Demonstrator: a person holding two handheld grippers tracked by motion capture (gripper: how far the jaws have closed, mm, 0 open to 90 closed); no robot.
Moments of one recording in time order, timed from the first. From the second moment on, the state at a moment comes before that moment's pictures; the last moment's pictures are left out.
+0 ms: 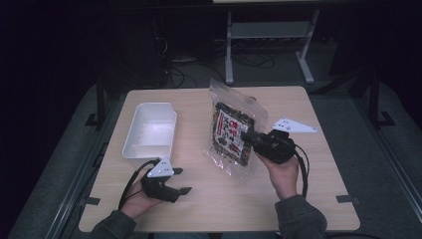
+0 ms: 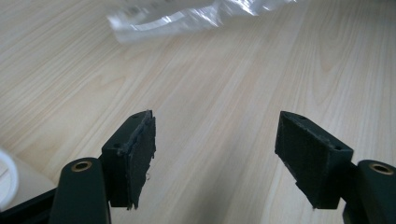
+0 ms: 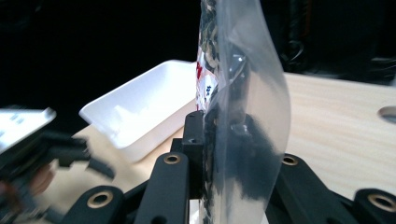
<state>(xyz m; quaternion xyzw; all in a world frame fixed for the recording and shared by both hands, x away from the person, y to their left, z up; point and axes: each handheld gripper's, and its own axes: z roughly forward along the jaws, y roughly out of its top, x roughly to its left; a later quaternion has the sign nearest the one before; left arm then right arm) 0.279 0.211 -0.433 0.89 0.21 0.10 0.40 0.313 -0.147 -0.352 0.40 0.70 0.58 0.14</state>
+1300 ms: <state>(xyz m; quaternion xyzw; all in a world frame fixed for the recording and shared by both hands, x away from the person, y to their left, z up) 0.275 0.253 -0.435 0.88 0.25 0.12 0.38 0.398 0.004 -0.300 0.39 0.67 0.60 0.20</state>
